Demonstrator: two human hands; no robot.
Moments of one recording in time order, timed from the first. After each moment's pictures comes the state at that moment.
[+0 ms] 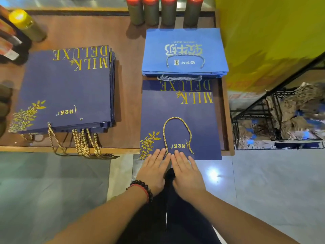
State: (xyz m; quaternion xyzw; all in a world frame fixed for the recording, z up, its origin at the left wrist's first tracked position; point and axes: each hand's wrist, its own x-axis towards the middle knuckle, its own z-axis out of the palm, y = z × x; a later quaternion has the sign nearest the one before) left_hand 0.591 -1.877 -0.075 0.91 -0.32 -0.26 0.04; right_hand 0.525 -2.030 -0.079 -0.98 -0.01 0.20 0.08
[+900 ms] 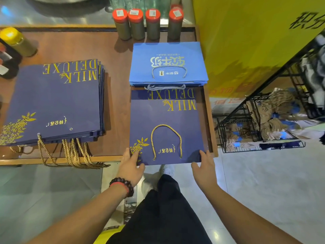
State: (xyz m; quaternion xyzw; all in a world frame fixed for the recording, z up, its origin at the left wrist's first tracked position) left_hand 0.628 -1.866 -0.035 0.92 -0.05 -0.32 0.22; right_hand 0.529 -2.104 -0.044 -0.85 0.37 0.10 0.36
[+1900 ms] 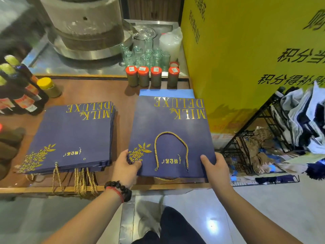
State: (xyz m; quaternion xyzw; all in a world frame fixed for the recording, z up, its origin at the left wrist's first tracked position) left_hand 0.683 -1.883 0.086 0.79 0.08 -0.16 0.59; right_hand 0.588 -2.139 0.089 -0.76 0.39 -0.08 0.51
